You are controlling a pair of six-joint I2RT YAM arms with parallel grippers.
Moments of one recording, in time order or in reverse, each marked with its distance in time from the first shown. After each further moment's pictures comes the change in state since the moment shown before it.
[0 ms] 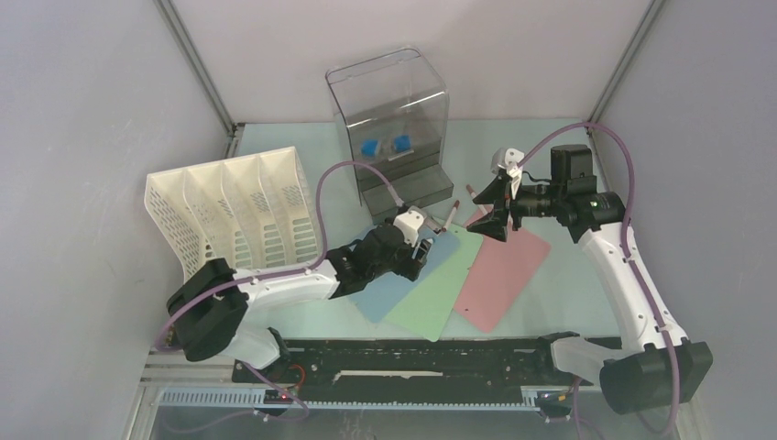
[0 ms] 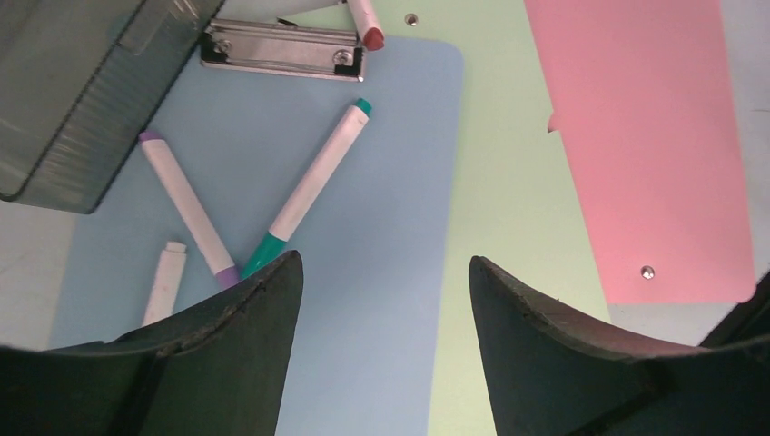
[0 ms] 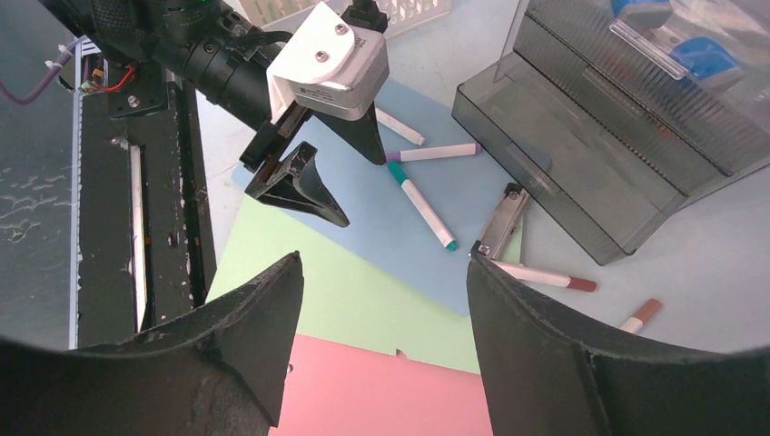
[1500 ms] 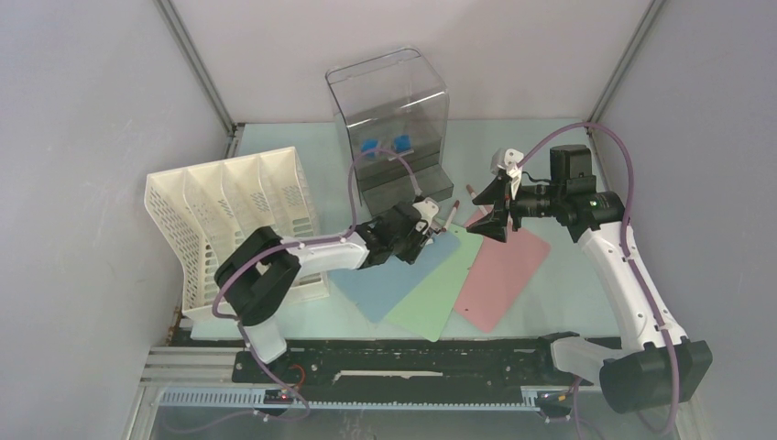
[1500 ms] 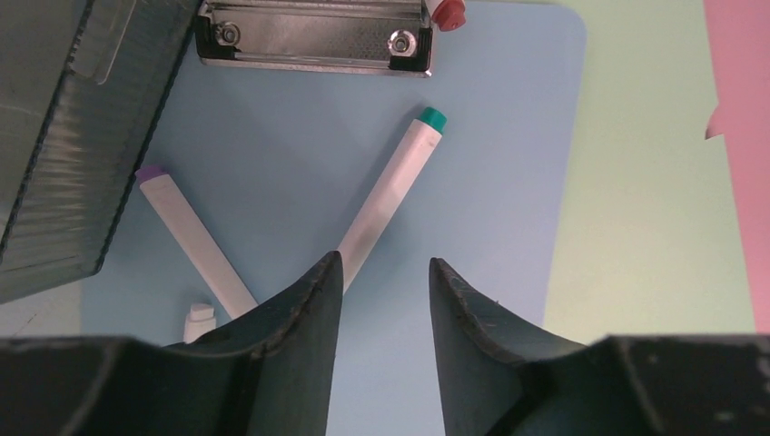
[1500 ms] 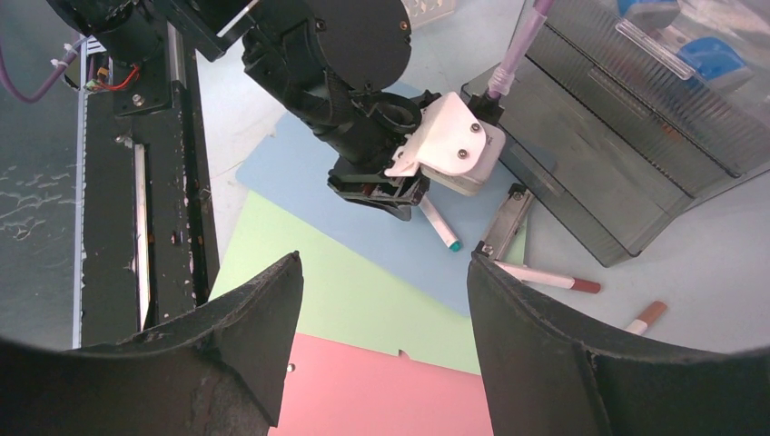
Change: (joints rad) left arm 0.113 0.297 0.216 -0.124 0.098 0.112; right arm 0.000 0.005 0.000 -0.007 -0.008 -0.008
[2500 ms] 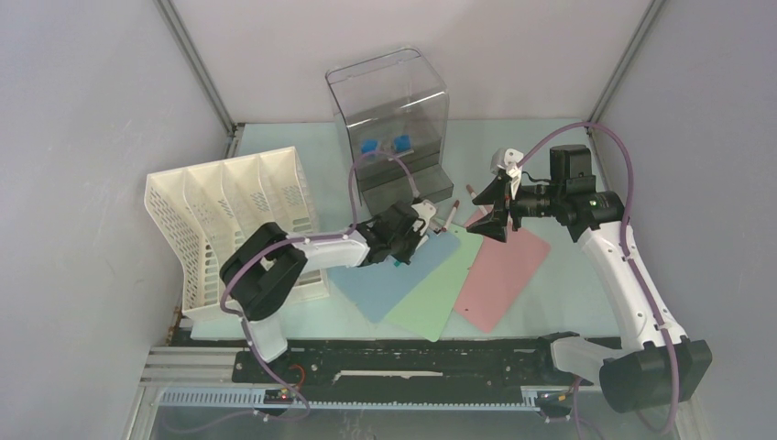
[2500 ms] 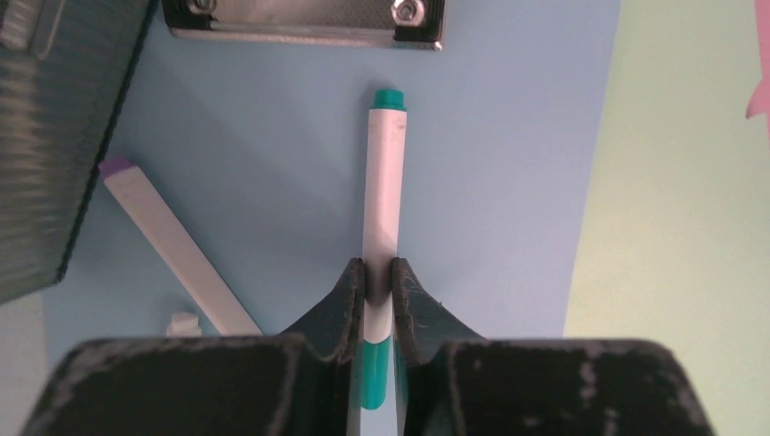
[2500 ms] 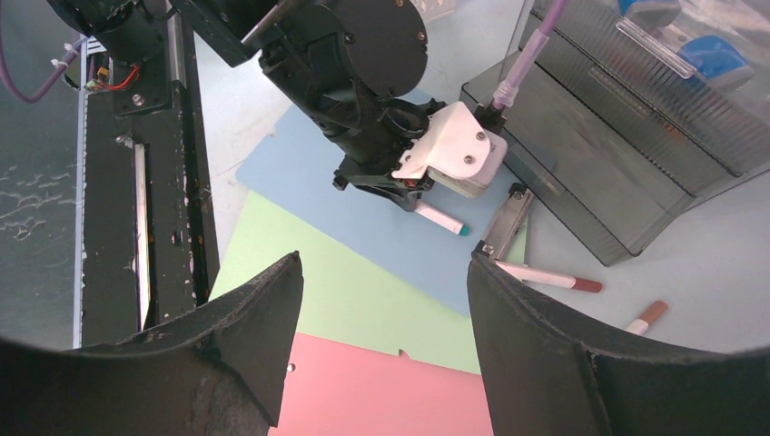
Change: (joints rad) left arm 0.032 0.064 0.019 -0.008 0.069 0.016; right arm -0.001 0.003 0.000 -0.001 0.000 0.000
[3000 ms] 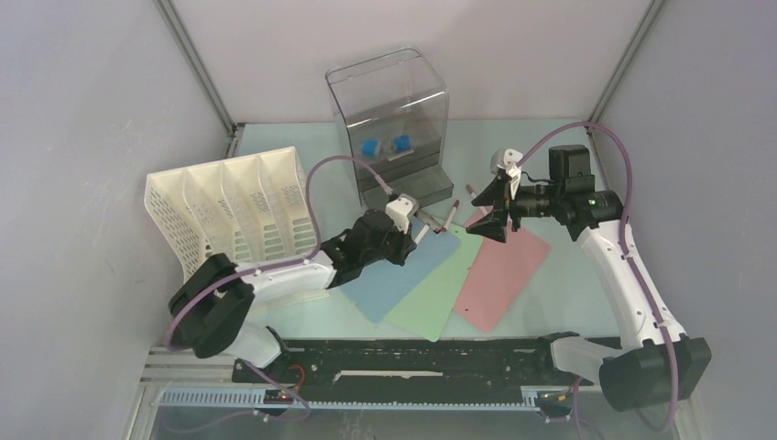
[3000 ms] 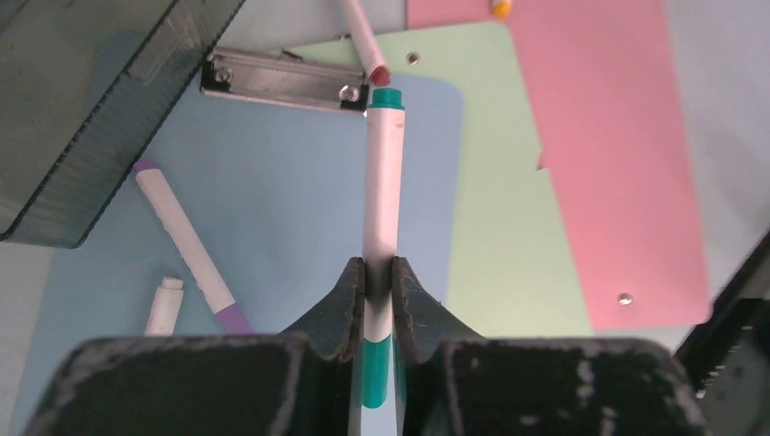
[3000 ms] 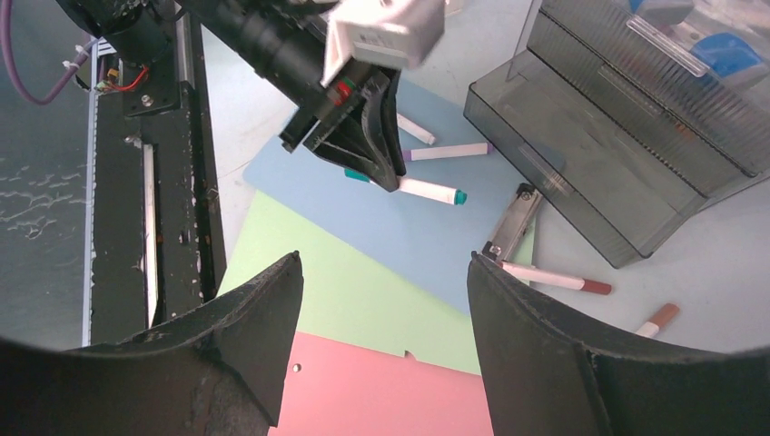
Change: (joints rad) left arm -0.018 -0.306 -0.237 0.214 0.024 -0.149; right arm 0.000 0.006 0.000 -0.007 -0.010 0.000
